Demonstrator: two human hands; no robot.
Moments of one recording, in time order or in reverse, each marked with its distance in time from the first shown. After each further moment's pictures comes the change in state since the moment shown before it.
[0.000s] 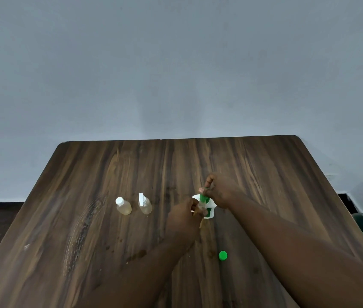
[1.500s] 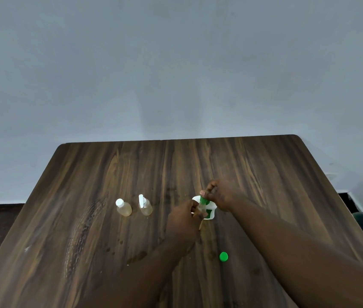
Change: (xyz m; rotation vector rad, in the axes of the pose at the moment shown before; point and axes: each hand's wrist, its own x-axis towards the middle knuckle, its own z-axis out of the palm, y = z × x) left_hand 0.001 -0.001 -0.001 -0.011 -0.015 0.008; right_hand 0.012 0.016 0.007 -0.037 -0.054 0.046
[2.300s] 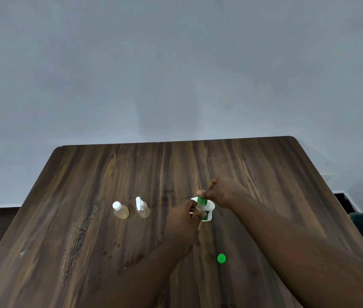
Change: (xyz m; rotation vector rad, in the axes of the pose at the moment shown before) left_hand 0.002 0.004 0.000 -0.010 -0.006 0.035; right_hand -0.008 -0.007 -0.020 -0.115 0.028 0.052
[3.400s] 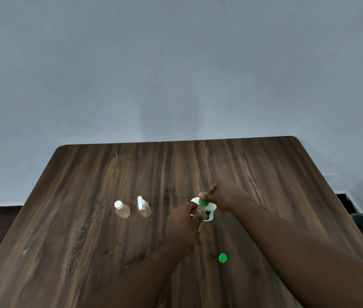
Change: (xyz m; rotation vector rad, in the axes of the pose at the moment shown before) left_hand -0.004 -0.002 -0.001 0.040 -0.010 -0.027; right_hand 0.000 0.004 0.009 0.015 -0.016 0.006
